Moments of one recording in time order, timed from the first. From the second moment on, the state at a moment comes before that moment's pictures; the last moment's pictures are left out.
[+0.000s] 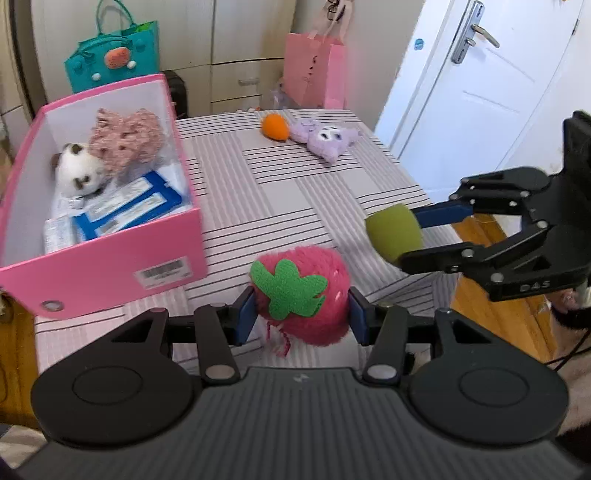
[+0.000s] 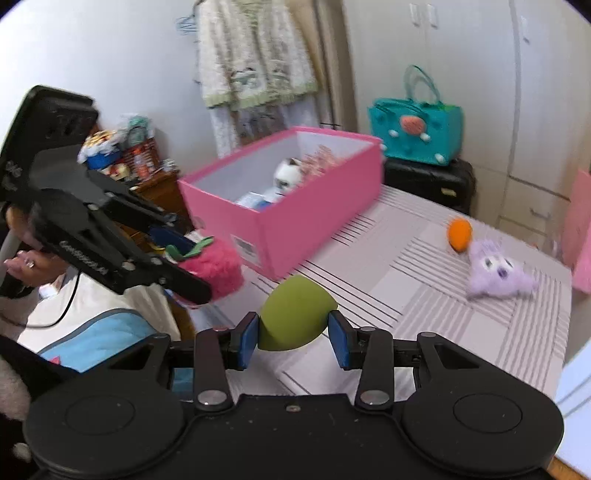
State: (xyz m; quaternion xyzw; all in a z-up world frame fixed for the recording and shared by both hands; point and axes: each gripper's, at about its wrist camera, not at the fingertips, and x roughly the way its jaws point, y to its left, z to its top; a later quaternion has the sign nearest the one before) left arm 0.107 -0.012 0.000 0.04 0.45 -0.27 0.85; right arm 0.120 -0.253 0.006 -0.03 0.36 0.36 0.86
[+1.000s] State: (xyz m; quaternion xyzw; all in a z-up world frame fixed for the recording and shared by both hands) left arm 0.198 0.089 0.034 0.02 0.34 -0.14 0.93; right arm 0.257 -0.113 0.041 -0.09 0.30 0.38 0.87
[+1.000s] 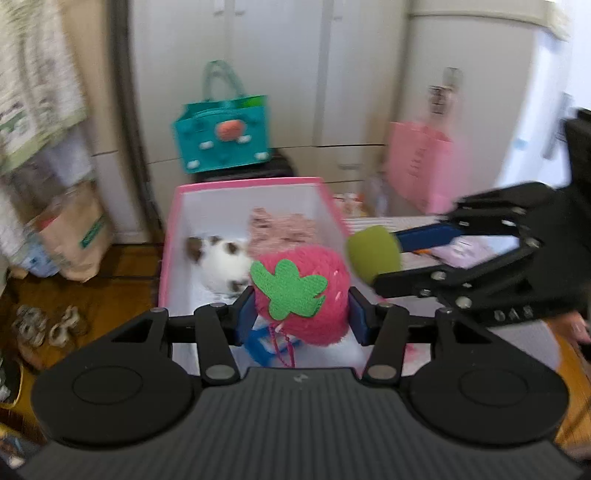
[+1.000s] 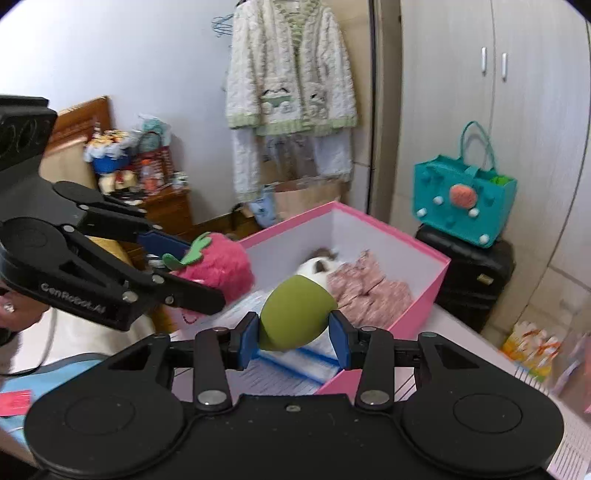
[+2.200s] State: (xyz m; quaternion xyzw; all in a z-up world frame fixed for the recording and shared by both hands) left arm 0.230 0.120 0.018 -0.01 0.39 -0.13 0.91; right arm 0.282 -0.129 0.047 -0.05 0.32 0.39 0.86
